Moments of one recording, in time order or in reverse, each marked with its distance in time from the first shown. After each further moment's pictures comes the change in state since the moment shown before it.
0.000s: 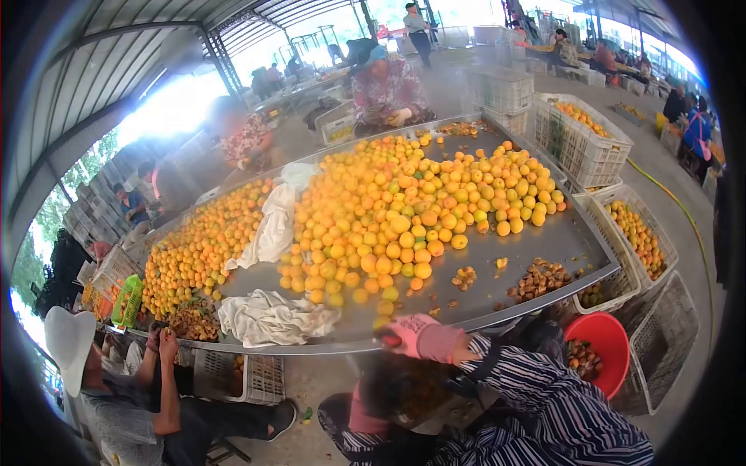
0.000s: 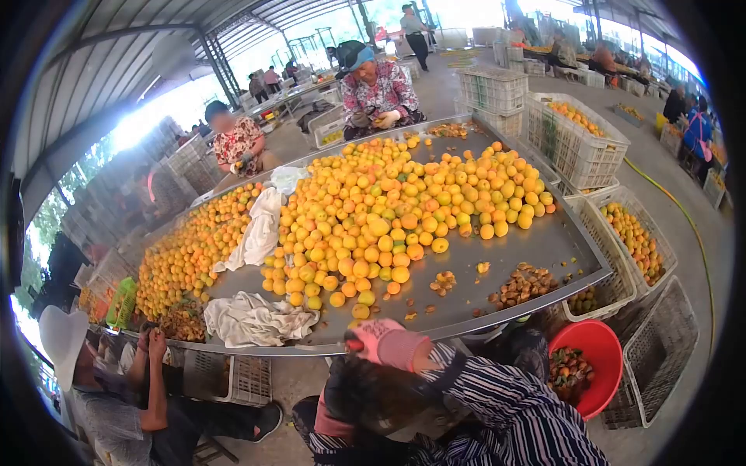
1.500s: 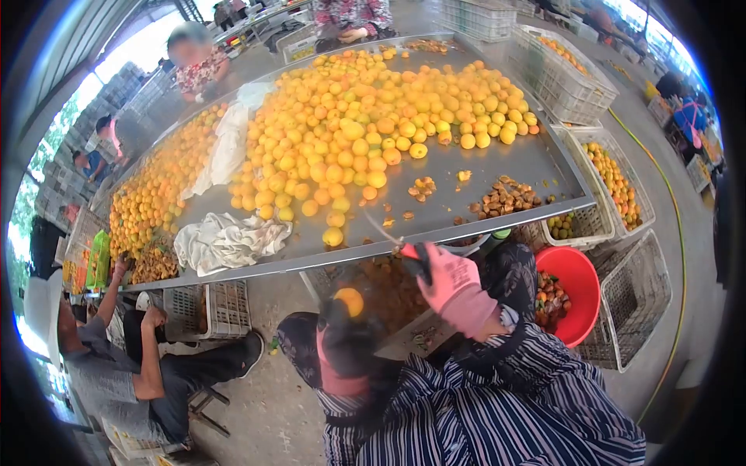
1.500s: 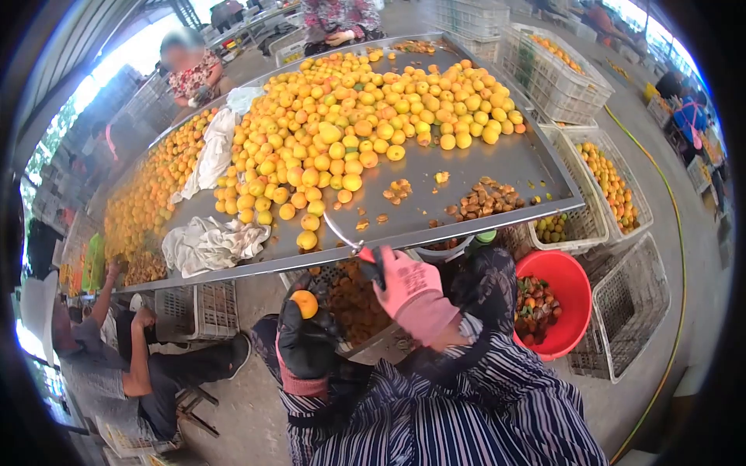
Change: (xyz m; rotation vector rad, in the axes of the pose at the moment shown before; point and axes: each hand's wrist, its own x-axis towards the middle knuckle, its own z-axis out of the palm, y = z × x) left_hand -0.045 -0.029 0.134 0.173 0.194 0.307; right_hand -0.136 -0.013 0.000 0.056 0.415 0.514
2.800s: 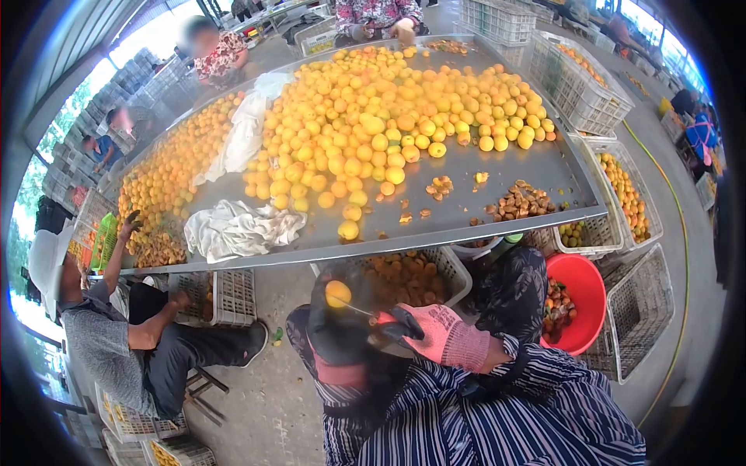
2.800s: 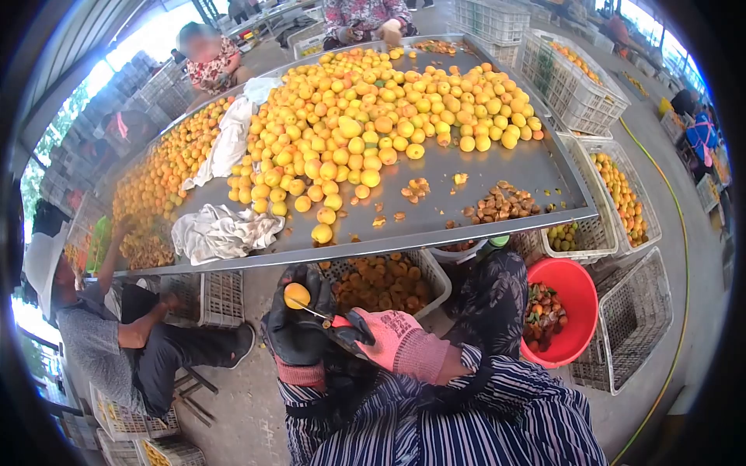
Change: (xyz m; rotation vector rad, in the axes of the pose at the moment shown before) left_hand 0.014 0.019 -0.016 -0.249 -0.076 0.069; right_hand -0.038 -0.026 0.015 0.346 -0.439 -0.299
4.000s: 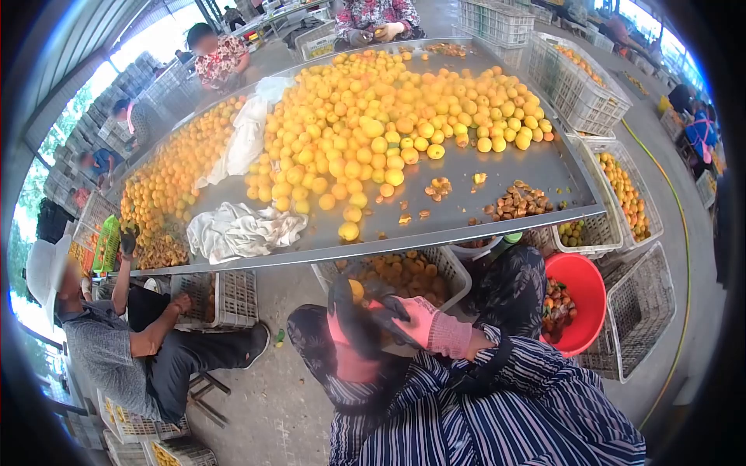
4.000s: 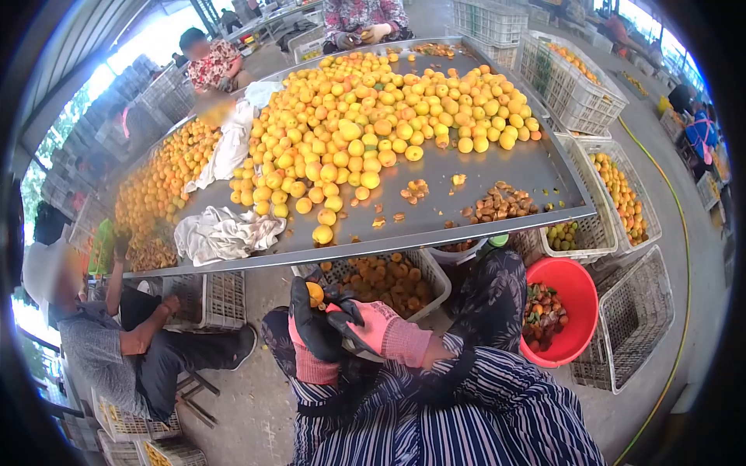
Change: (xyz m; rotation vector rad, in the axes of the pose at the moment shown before) left_hand -0.001 -0.018 0.003 0.373 0.088 -0.066; right_hand 0.027 0.028 0.034 0.069 0.162 -0.114
